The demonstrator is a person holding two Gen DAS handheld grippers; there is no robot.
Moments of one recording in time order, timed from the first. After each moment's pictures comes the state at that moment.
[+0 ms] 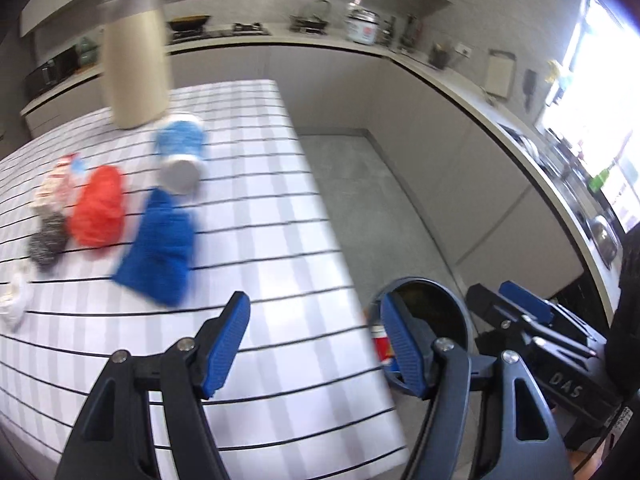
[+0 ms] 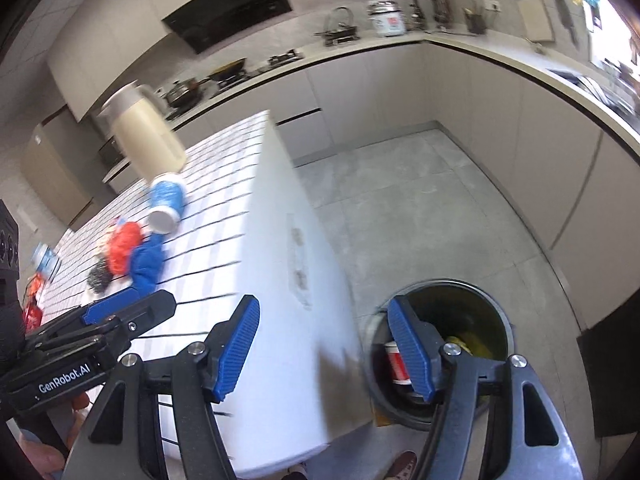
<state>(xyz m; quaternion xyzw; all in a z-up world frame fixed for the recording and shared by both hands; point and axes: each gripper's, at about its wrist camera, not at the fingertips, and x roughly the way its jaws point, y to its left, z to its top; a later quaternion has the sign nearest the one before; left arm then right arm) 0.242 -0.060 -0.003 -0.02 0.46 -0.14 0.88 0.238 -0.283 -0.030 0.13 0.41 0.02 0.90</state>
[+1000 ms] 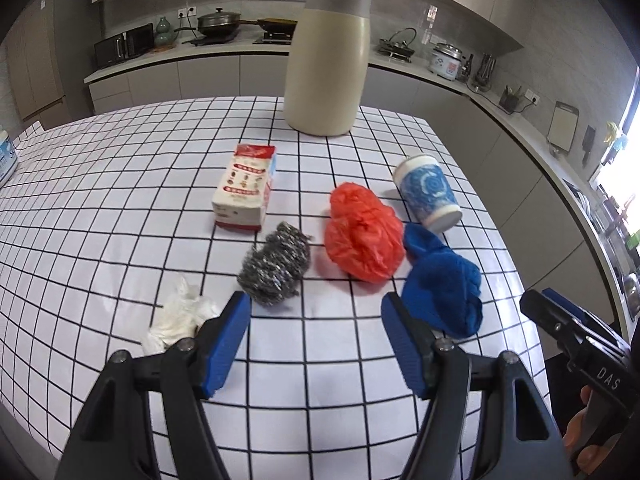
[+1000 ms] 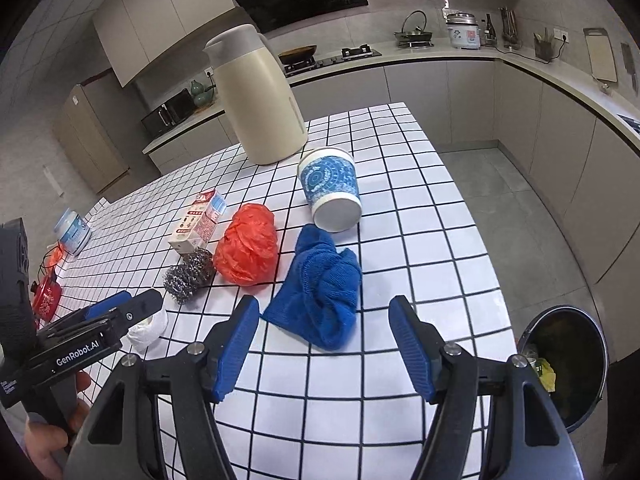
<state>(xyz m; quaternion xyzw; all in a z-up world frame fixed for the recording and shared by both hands) 0.291 0.168 -0.007 -0.06 0.44 -0.05 0.89 0.299 -0.053 -0.020 0.10 0.41 0.09 0.90</state>
